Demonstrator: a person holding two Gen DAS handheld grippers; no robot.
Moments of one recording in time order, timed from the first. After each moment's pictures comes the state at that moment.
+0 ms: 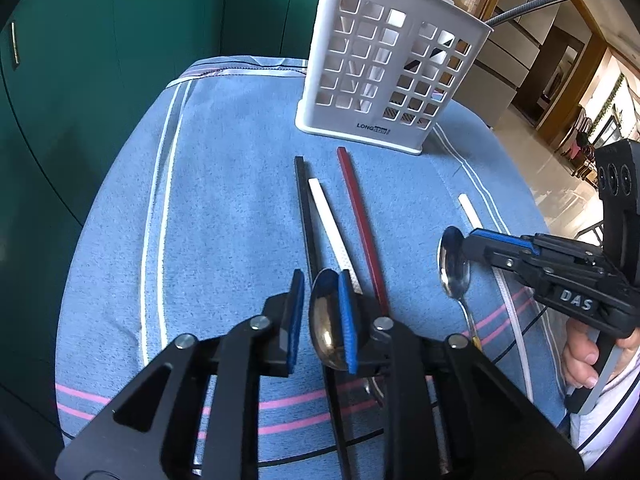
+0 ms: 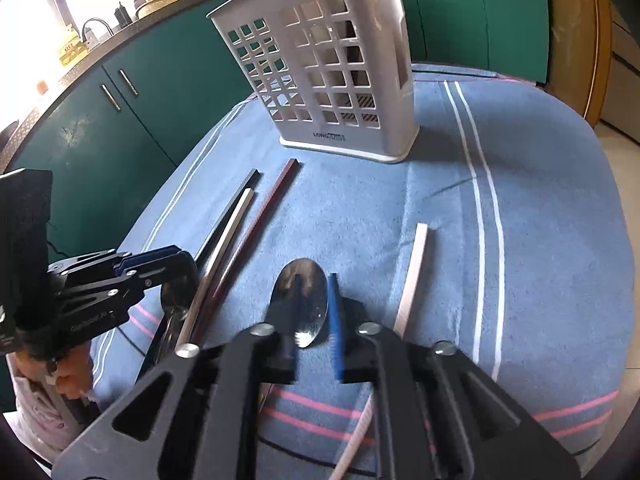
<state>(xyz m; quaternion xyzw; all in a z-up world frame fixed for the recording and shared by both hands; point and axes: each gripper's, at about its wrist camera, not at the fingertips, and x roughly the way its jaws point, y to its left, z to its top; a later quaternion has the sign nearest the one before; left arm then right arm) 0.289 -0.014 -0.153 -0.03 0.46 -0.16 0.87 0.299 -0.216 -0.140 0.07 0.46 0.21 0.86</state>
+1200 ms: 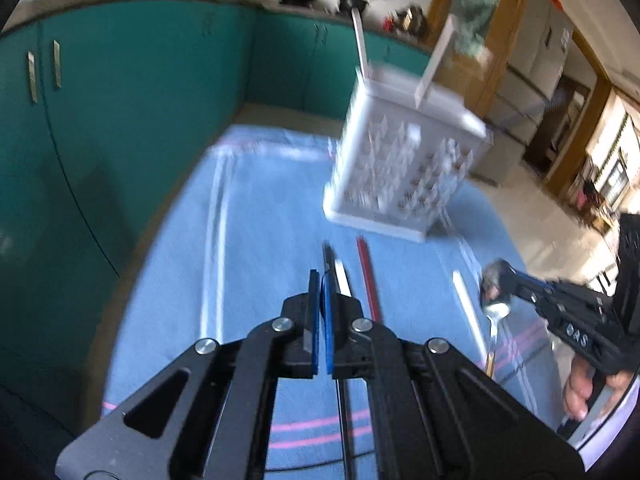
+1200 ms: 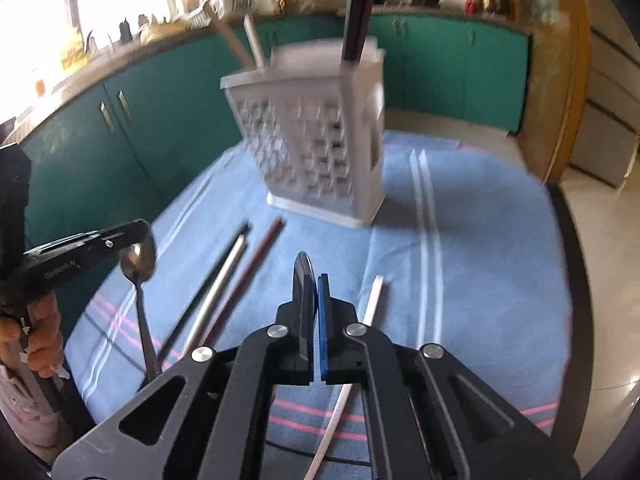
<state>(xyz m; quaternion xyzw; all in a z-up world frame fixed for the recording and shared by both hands) 0.282 0.019 -0.085 -0.07 0.36 -0.11 0.92 0.267 -0.217 -0.083 0.02 0.36 0.15 0.92</state>
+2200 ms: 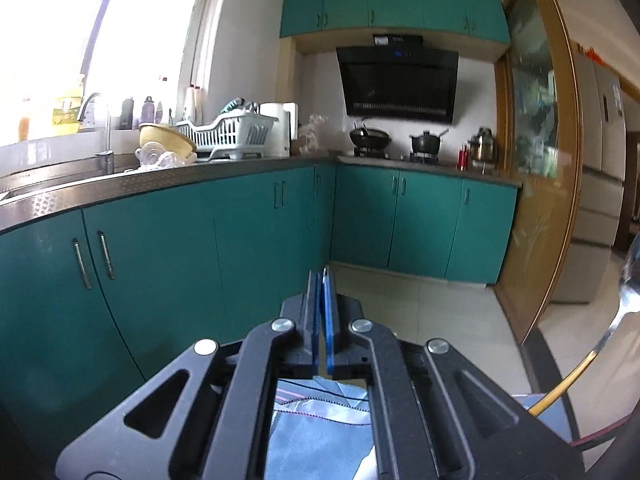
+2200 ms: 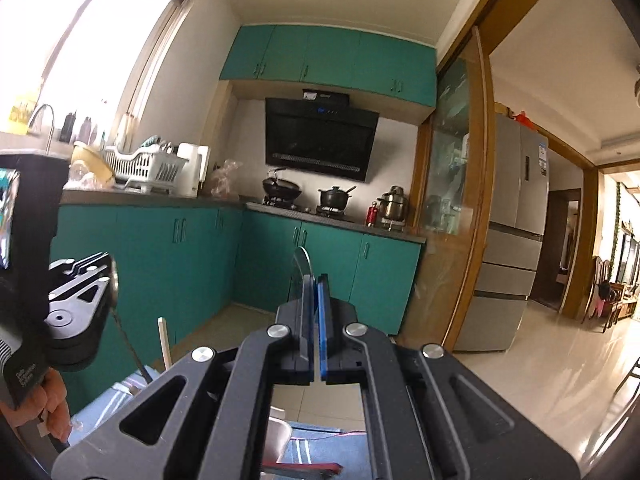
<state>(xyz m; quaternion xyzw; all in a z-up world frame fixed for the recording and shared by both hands) 0.411 -0.036 0.056 -0.02 0.14 0.08 0.99 0.347 -0.192 0.074 -0.09 0.03 -0.04 0.99</state>
